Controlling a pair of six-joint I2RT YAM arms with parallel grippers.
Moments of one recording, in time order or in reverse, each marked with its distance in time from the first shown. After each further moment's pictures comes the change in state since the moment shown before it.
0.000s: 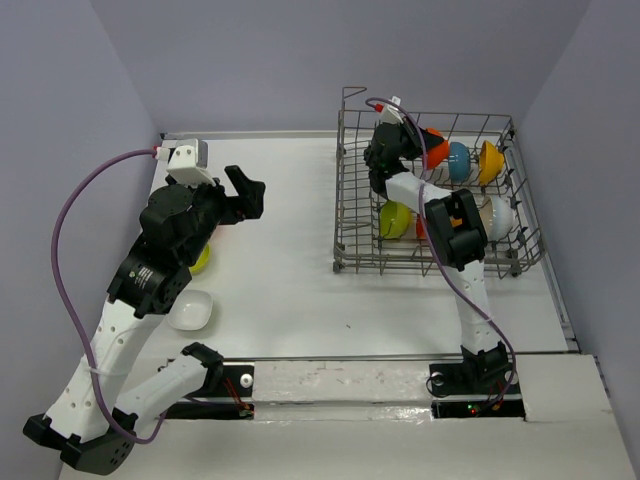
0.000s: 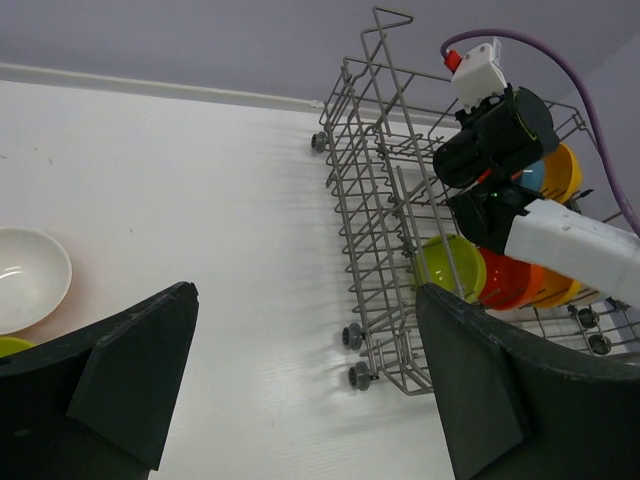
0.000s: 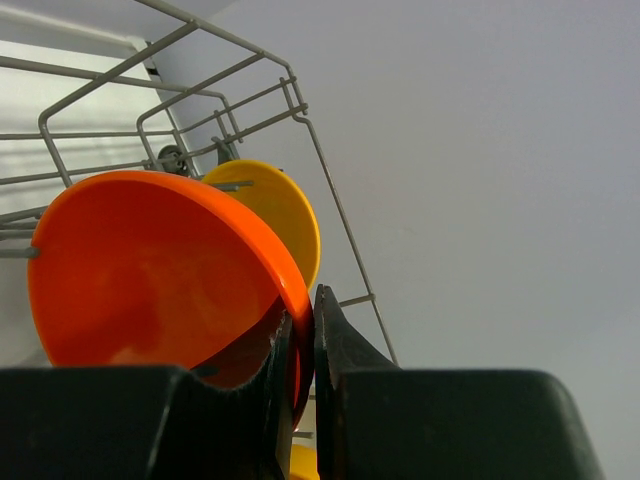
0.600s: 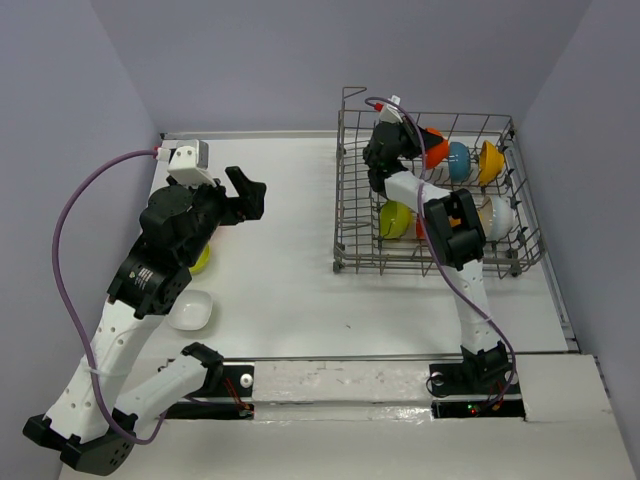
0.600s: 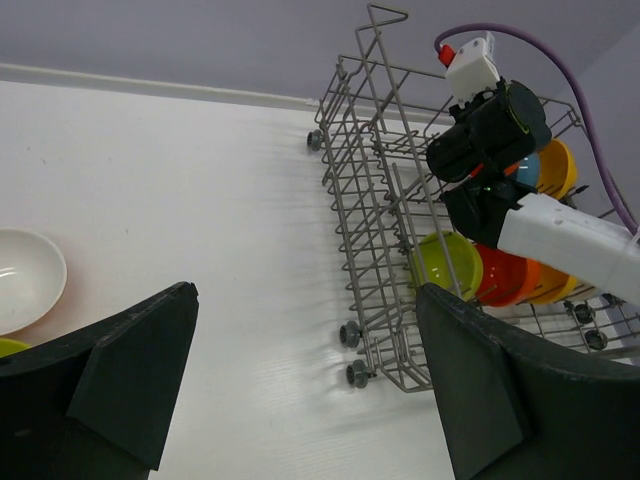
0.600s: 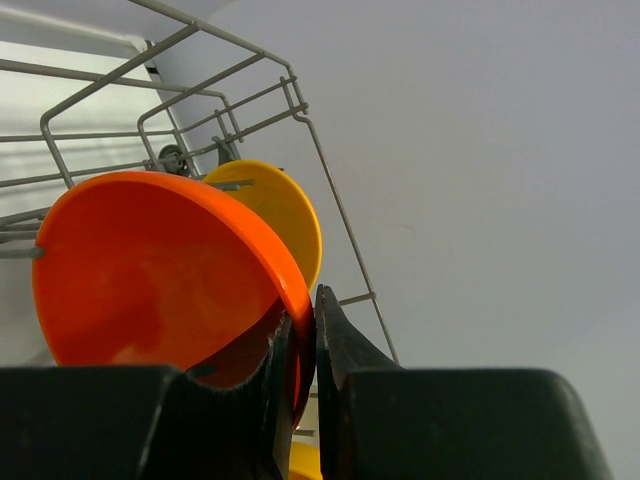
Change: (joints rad) left arm 0.000 -0.004 -0.006 0.003 0.012 0.000; right arm 0.001 0.013 0.024 -0.007 0.007 -0.003
